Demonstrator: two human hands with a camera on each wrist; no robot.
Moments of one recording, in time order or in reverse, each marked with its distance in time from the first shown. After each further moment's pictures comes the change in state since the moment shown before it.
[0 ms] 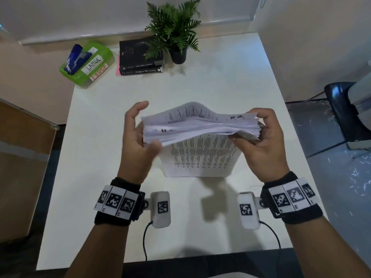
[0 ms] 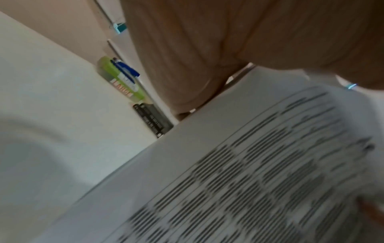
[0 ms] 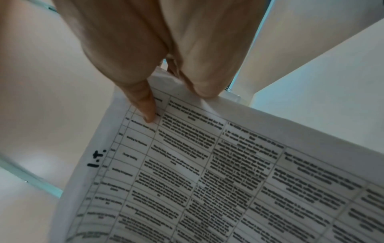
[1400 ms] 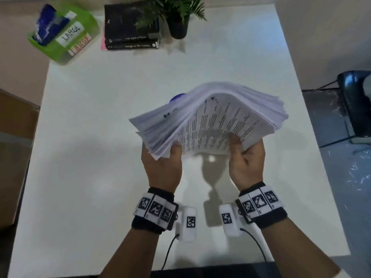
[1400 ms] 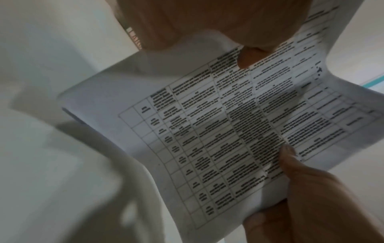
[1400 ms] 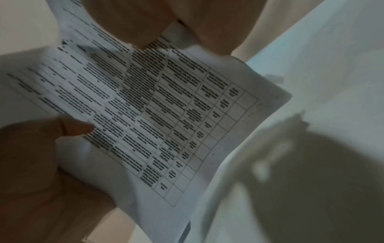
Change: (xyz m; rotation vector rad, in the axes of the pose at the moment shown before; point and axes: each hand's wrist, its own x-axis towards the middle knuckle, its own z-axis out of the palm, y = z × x) left_hand -0.006 -0.098 0.047 0.271 0.514 -0.217; right_hand -0.008 0.113 0.029 -0.203 0.252 0.014
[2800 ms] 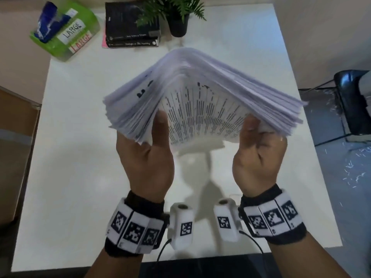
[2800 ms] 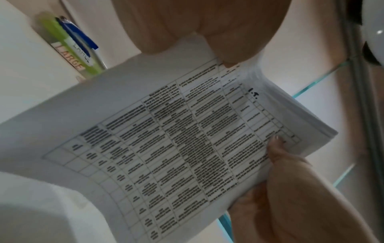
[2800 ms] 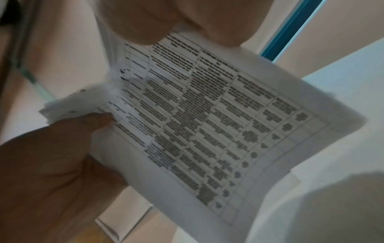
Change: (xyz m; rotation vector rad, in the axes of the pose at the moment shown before) left_hand -0.016 0.080 -0.024 -0.201 0.041 0.462; right_hand 0.000 -0.079 -0.003 0.096 0.017 -0.226
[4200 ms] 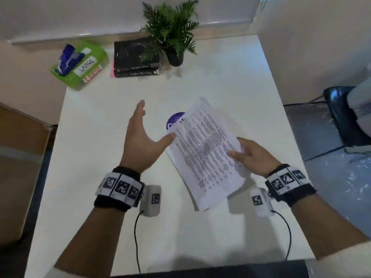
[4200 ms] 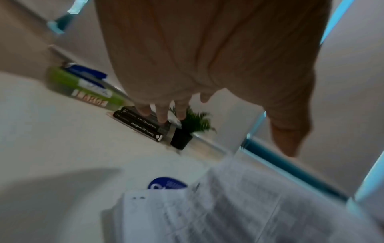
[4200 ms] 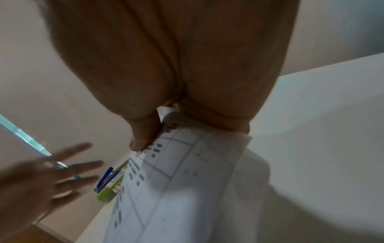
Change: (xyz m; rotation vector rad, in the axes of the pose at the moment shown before) left_hand 0.066 -0.041 -0.014 0.596 -0.479 -0.194; right_hand 0.057 0.060 -0.072 -0.595 -0.809 0.596
